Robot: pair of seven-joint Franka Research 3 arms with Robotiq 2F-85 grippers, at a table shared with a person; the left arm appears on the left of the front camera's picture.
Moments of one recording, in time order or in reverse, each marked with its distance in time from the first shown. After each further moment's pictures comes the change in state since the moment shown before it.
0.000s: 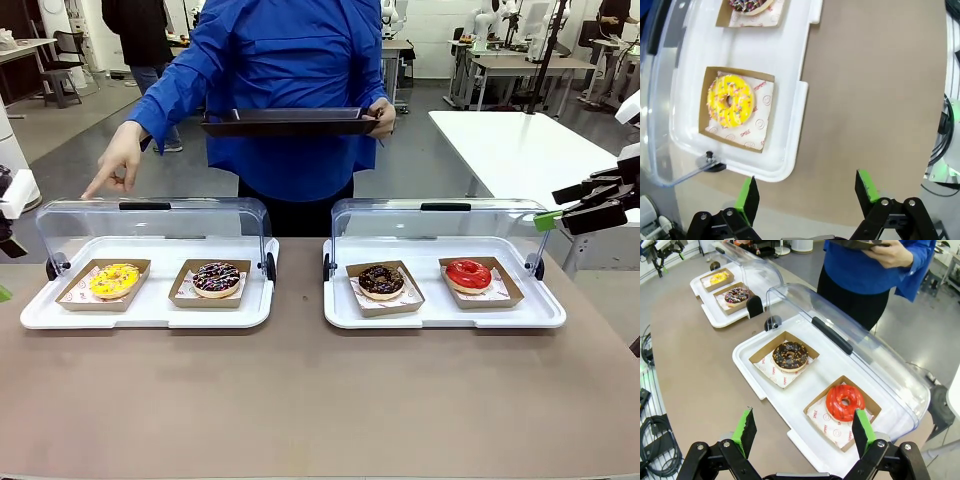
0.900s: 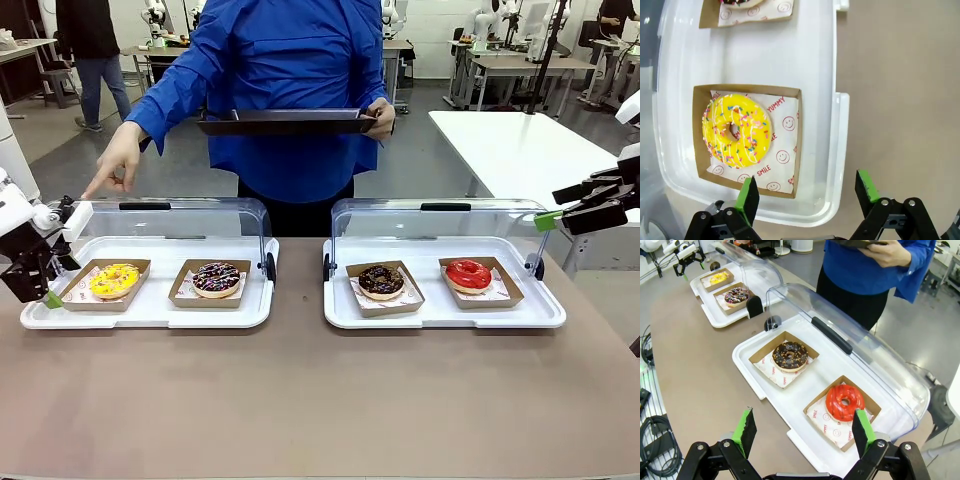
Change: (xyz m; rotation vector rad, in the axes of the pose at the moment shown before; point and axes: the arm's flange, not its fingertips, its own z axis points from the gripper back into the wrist) left arm 0.006 0.067 -0.094 -0.065 -0.002 -0.105; right arm 0.000 0.000 0.000 0.000 0.000 0.000
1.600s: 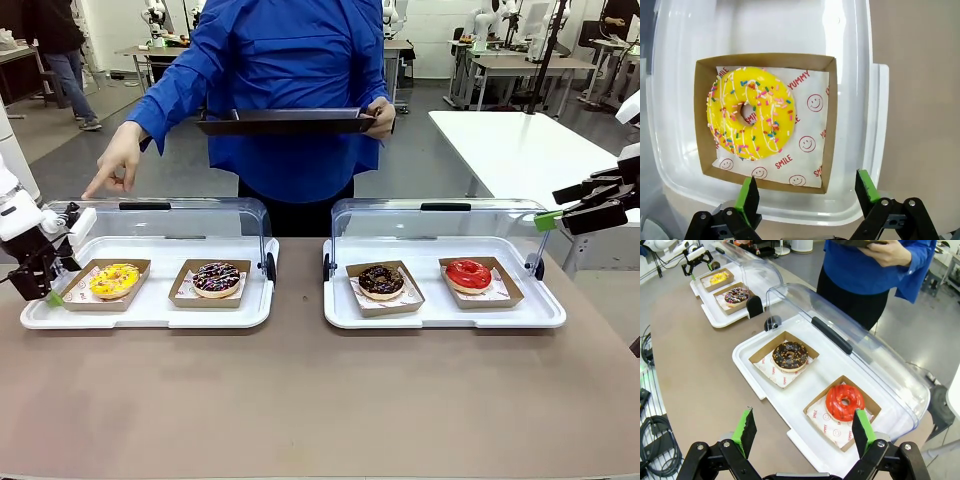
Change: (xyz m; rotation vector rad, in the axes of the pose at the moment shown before) left arm -0.022 0.035 -0.027 -0.012 0.039 -0.029; right arm 0.000 0.000 0.000 0.000 0.000 0.000
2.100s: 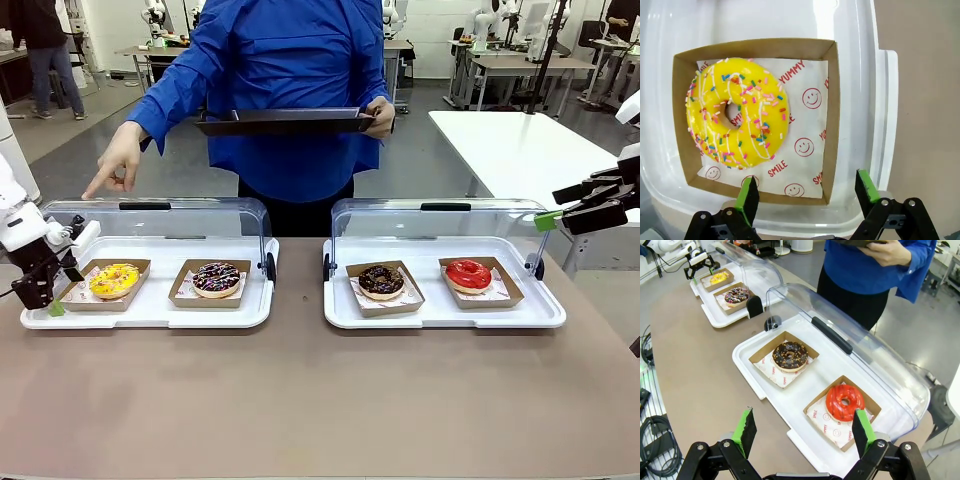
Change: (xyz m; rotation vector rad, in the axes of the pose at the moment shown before) left arm -0.007 0.004 -0.027 -0.045 0.008 -0.022; right arm 0.000 0.000 0.000 0.000 0.000 0.000
